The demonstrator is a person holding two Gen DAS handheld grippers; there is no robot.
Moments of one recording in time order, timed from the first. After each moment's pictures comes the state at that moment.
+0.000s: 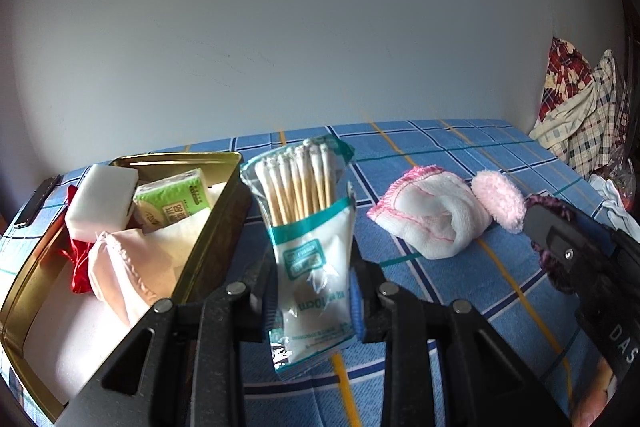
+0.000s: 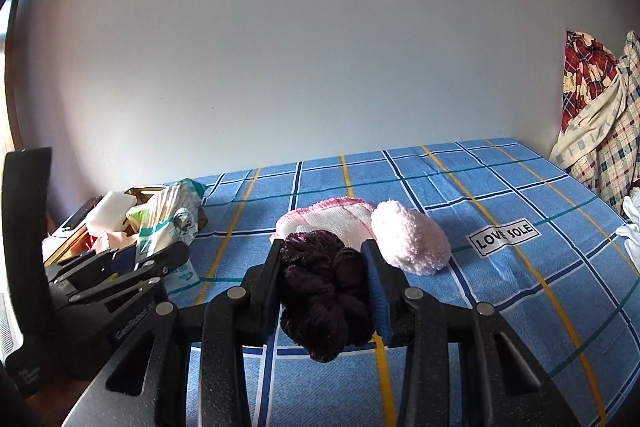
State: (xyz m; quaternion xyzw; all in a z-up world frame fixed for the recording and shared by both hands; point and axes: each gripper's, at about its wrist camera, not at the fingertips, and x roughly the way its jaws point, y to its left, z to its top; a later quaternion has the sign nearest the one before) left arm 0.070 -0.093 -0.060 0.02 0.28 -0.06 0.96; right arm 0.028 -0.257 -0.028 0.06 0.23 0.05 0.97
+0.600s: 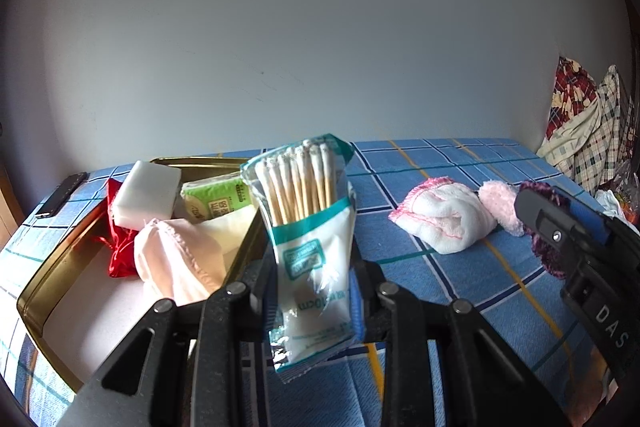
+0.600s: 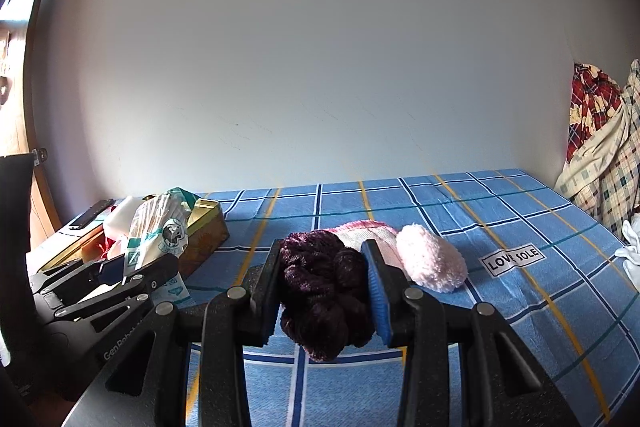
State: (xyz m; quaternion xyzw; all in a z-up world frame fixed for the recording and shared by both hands) left arm 0.038 -0.067 -0.054 0.01 0.24 -0.04 0.97; right arm 0.011 -0.231 -0.021 0.03 0.18 0.06 0.98
